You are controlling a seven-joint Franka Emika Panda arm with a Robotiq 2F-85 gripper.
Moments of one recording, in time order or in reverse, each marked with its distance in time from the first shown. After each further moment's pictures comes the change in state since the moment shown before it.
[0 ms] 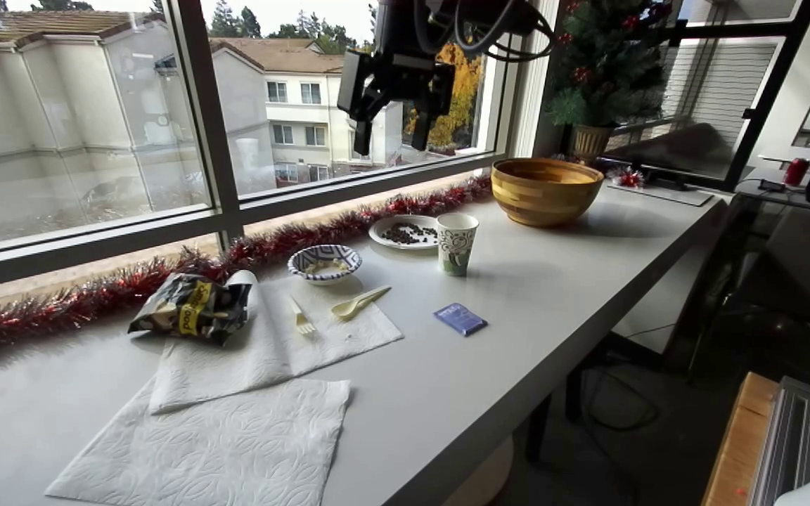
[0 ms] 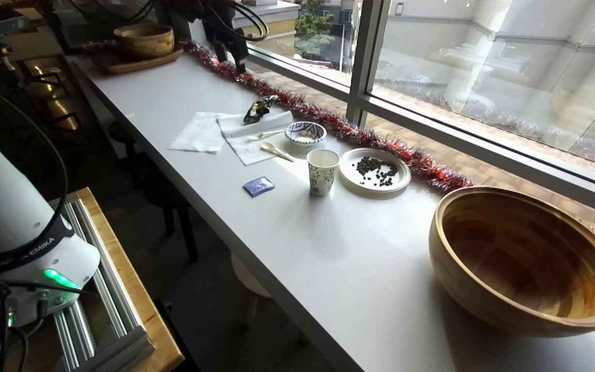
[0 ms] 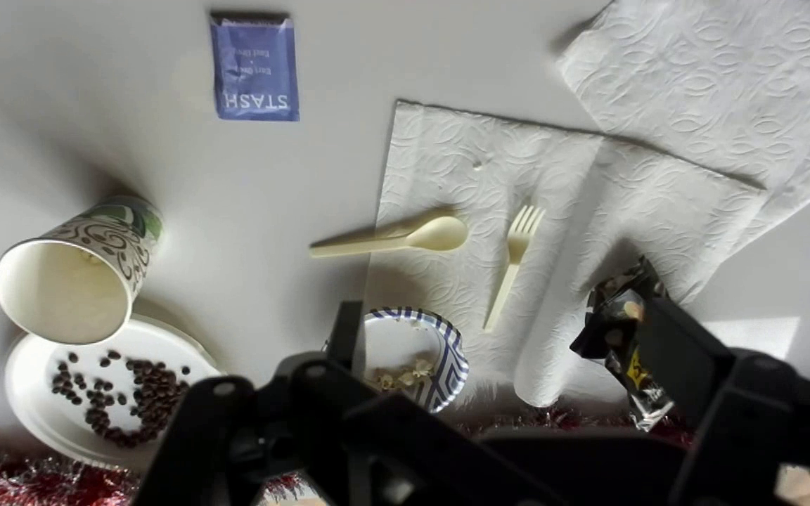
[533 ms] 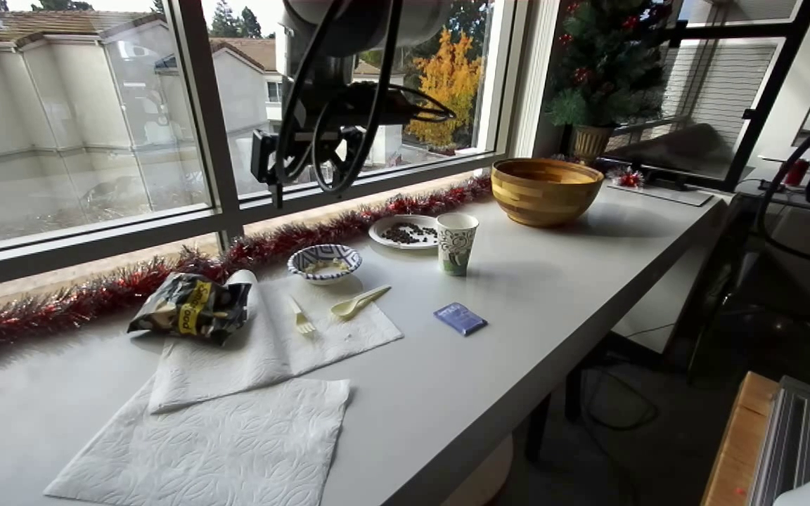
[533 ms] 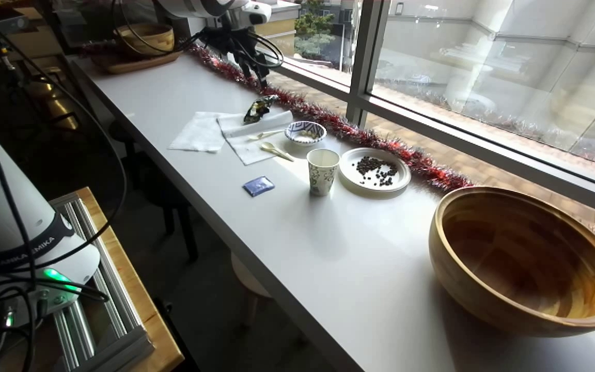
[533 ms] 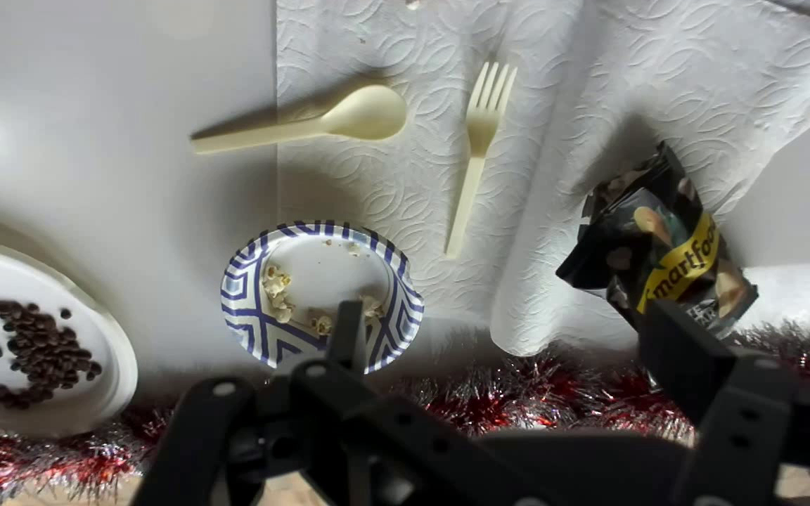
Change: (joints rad) arm 0.084 0.418 0.004 0.265 -0.208 0.213 0.266
